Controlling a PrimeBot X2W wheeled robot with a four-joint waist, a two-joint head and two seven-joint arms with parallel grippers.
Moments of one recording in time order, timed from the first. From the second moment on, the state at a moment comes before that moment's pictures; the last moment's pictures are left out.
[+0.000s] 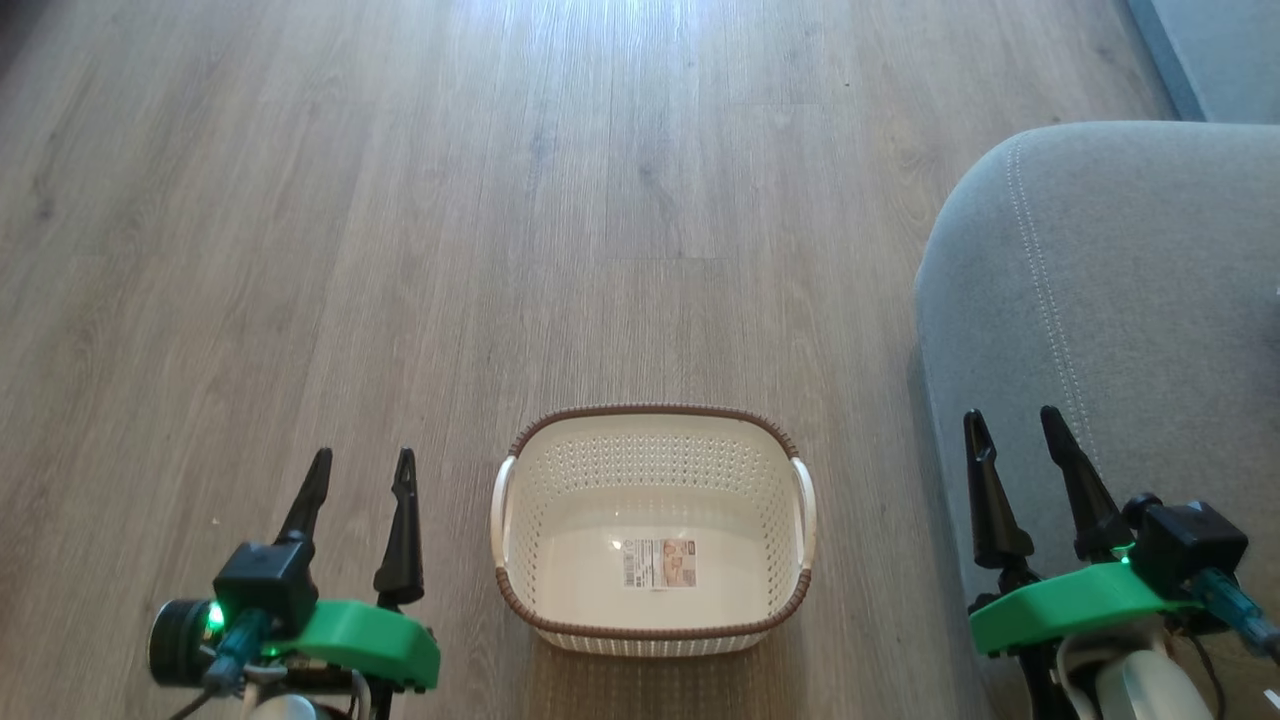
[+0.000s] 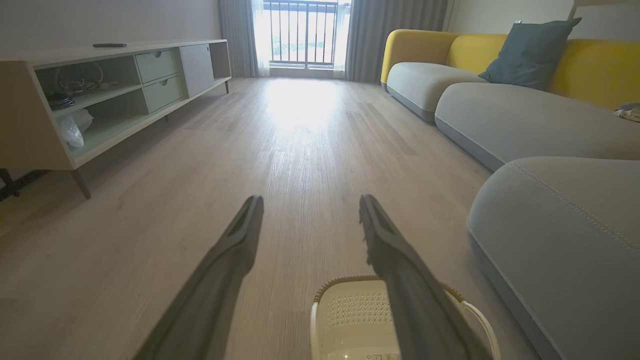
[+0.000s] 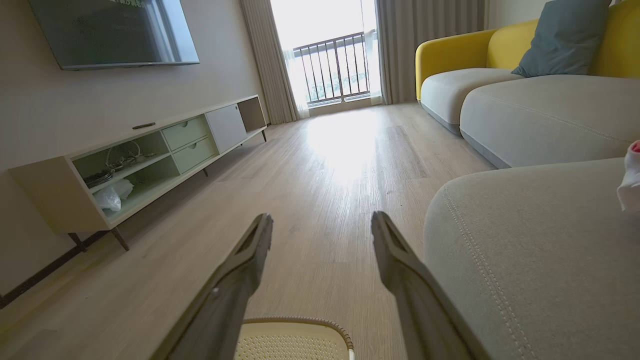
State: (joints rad) left arm 0.03 0.05 -0.10 0.11 -0.15 0.07 -0.26; right arm 0.02 -0.06 0.02 0.13 0.28 0.13 -0.25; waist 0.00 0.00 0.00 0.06
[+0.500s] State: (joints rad) left arm 0.03 0.05 -0.10 0.11 -0.21 -0.03 -0.26; right arm 0.02 -0.05 0.02 0.12 0.28 0.13 -0.25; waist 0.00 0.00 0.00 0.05
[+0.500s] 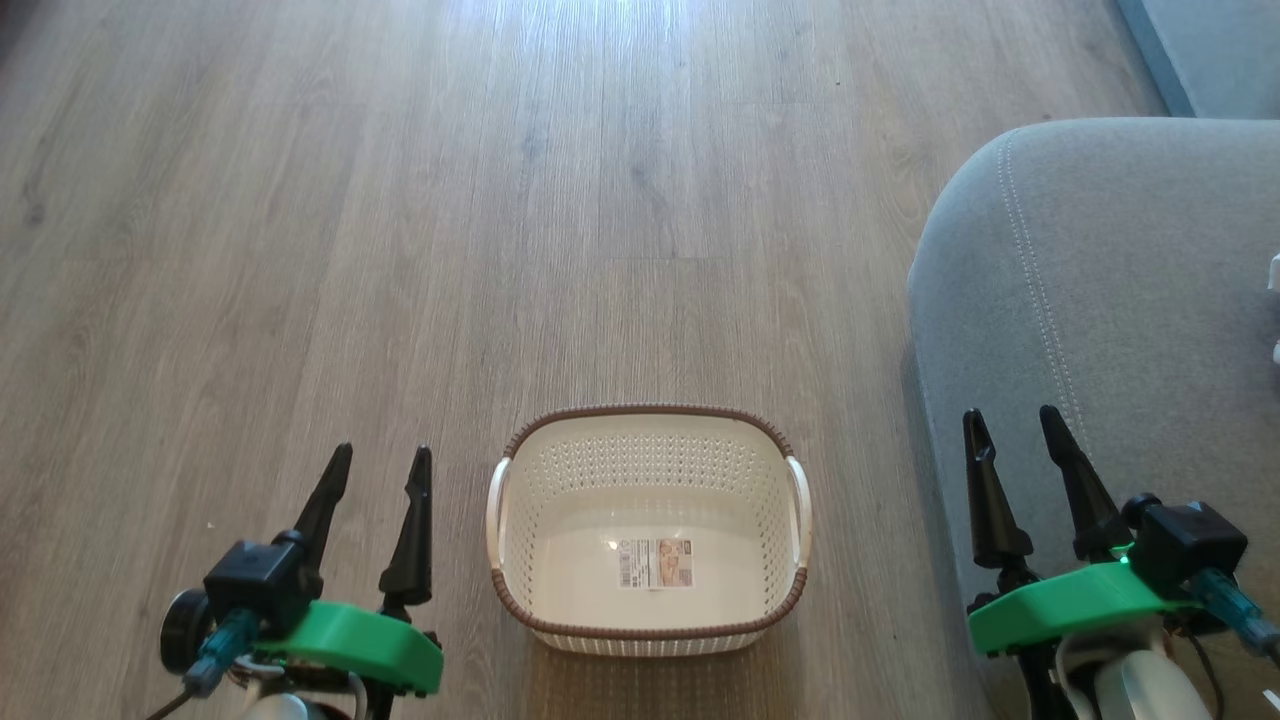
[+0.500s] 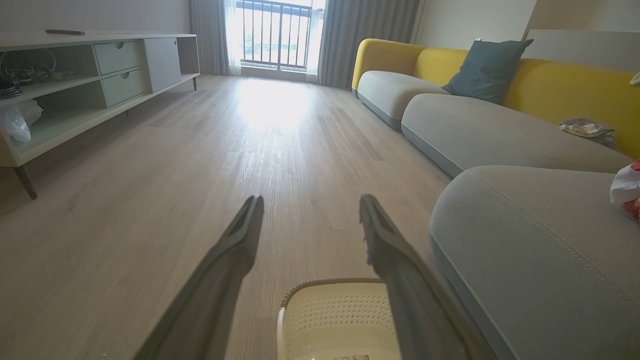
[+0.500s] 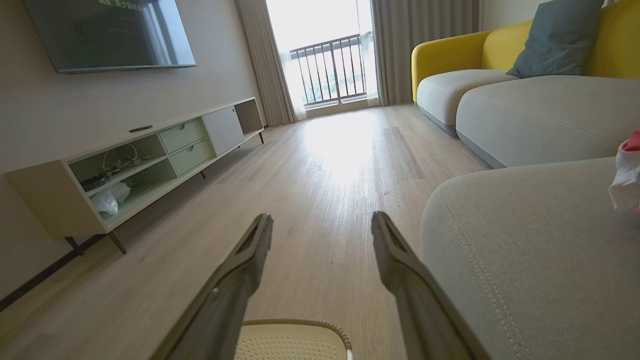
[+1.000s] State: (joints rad) left arm 0.03 0.05 -0.09 0.16 -0.29 -0.08 -0.26; right arm 0.02 -0.05 0.02 0.15 0.27 0.13 -0.25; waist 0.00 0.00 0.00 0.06
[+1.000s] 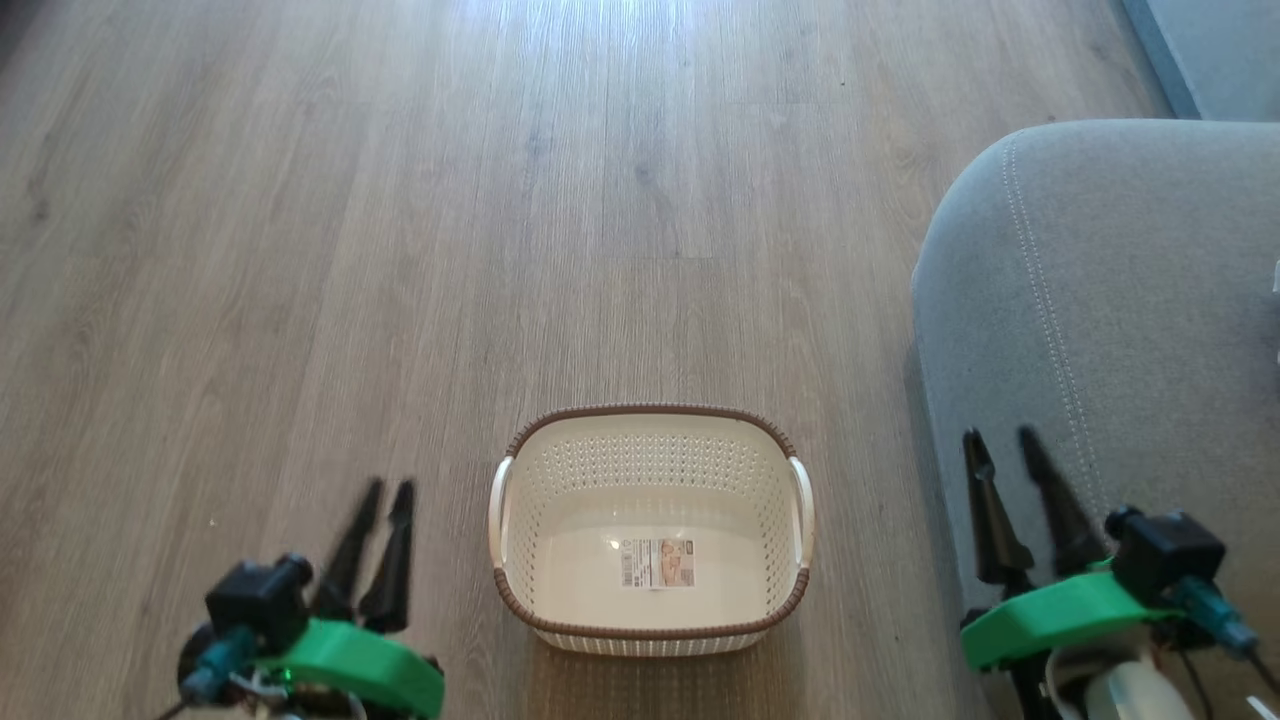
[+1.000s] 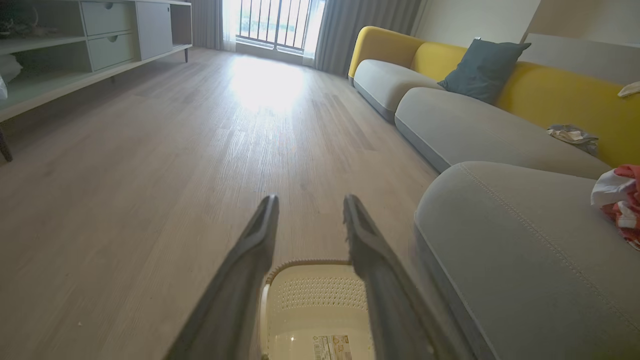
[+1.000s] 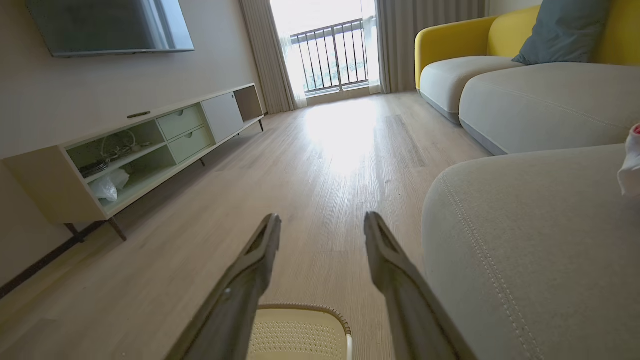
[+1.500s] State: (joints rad) left arm 0.08 0.05 -0.09 0.24 -0.40 -0.08 -0.22; right arm 0.05 -0.05 0.03 0.23 0.39 0.13 -0.23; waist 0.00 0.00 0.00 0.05
